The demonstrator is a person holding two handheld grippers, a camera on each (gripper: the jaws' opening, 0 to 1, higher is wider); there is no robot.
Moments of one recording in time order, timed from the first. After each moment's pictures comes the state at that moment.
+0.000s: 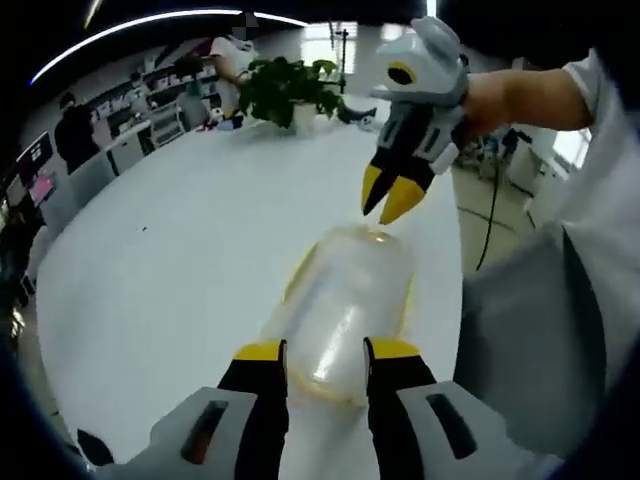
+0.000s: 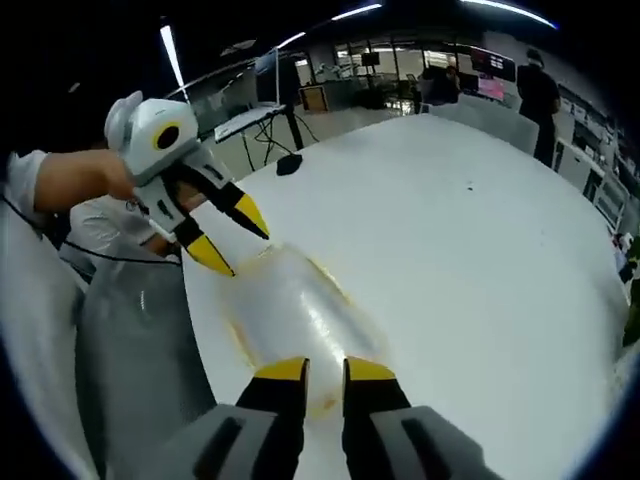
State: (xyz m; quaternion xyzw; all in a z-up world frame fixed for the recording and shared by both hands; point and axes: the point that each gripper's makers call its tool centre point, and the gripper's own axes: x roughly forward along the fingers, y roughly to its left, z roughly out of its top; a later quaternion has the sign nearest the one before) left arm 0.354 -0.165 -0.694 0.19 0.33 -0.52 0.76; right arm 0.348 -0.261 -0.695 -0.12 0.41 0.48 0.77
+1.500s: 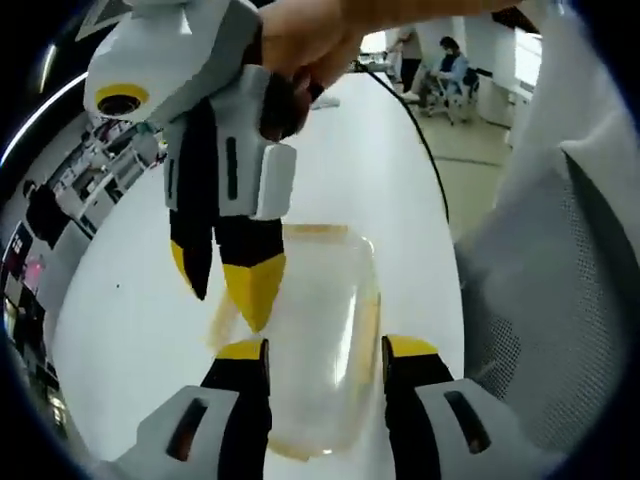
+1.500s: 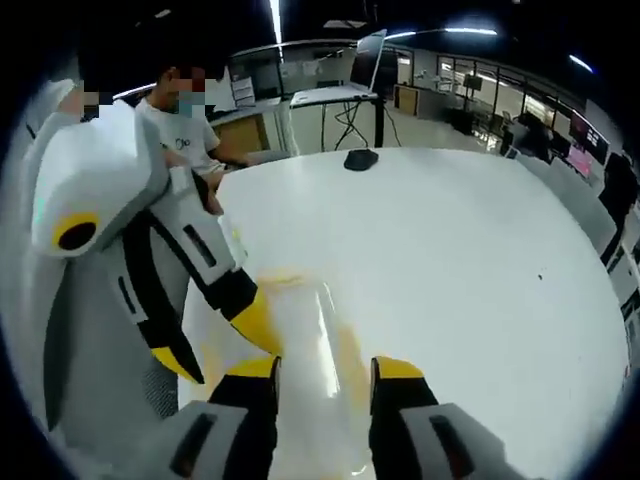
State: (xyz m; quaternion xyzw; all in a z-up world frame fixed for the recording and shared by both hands) left arm 0.322 -0.211 -0.730 0.32 0.28 -0.55 0.72; right arm 0.383 -0.200 -0.719 -0.27 0.37 0.60 0.66
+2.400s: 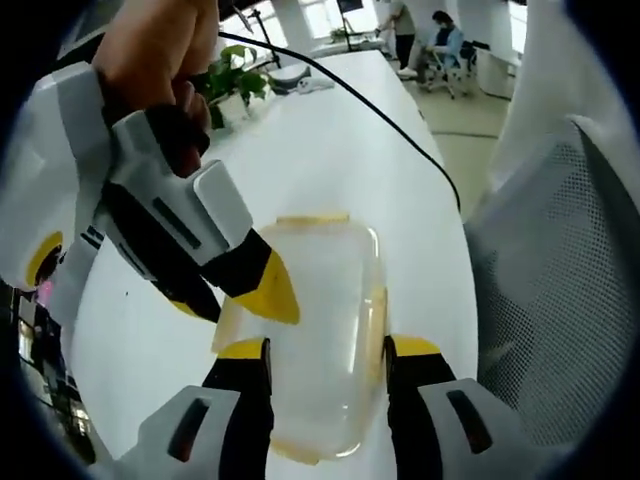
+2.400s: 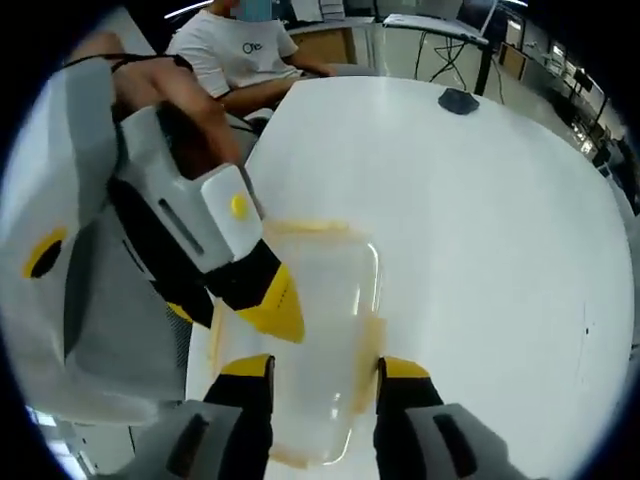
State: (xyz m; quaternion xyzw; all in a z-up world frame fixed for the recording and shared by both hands) left arm 0.327 -0.213 -0.736 0.37 0.29 -0.53 0.71; right arm 0.371 -0.202 -0.742 -0.40 0.45 0.65 0.47
